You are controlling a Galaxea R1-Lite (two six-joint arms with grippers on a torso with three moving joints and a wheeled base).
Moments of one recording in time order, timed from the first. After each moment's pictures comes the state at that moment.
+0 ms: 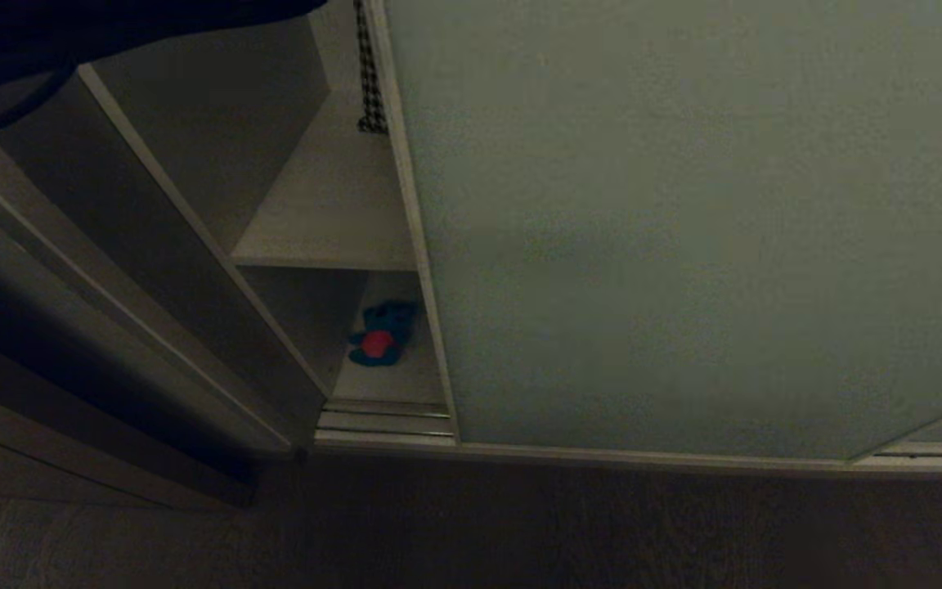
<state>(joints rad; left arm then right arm) -0.60 1.49 -1.55 -0.26 -0.03 -0.05 -0.01 0.00 0.00 0.00 0.00 -0.01</state>
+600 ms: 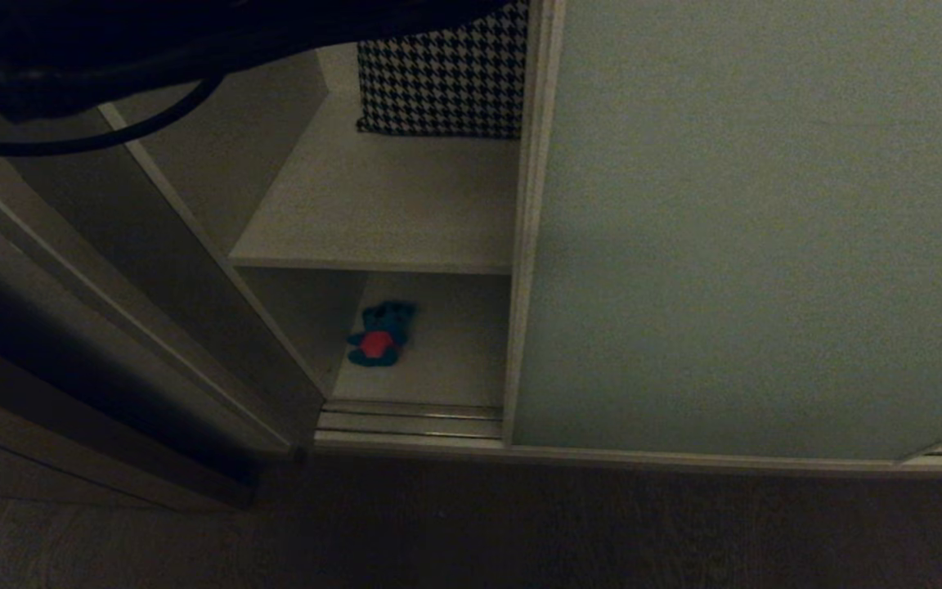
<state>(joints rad) -0.83 1.56 -1.60 -0.26 -0.02 -0.08 -0.01 0.00 0.00 0.00 0.00 -0.01</state>
